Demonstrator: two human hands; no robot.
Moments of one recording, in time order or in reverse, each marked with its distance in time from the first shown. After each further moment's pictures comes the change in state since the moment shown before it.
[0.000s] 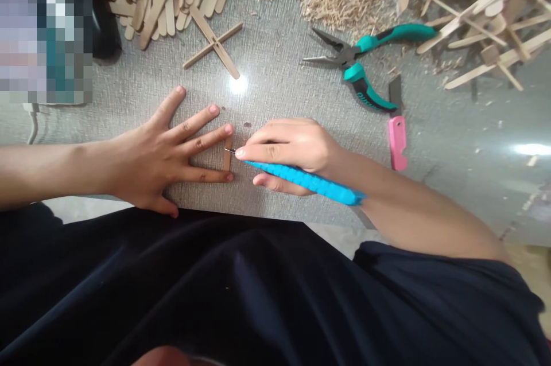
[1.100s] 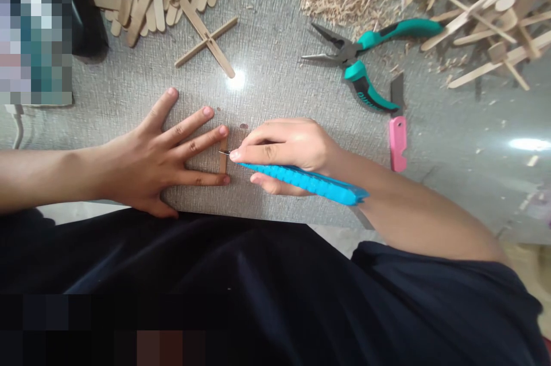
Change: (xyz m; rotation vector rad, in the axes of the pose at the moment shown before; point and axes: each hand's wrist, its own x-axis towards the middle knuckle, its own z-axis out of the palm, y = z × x) left_hand 0.000 -0.001 0.005 0.013 -0.055 -0.011; right_hand -0.001 0.000 0.000 0.083 0.002 0.071
